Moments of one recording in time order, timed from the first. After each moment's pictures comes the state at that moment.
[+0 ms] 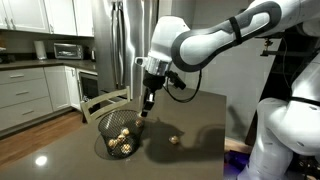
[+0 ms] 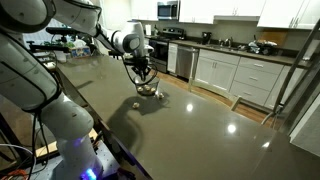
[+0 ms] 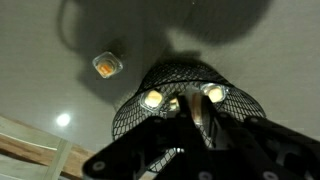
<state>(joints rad) 0.22 -0.32 0.09 -2.40 0.05 2.32 -0.30</state>
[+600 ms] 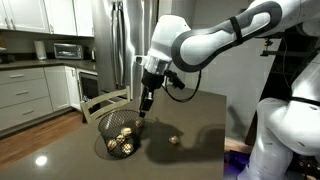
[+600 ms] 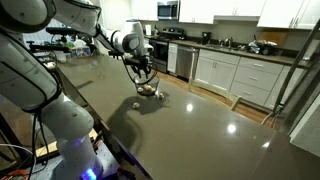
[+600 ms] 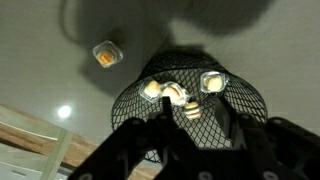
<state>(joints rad) 0.23 -0.32 0.09 -2.40 0.05 2.35 -0.31</state>
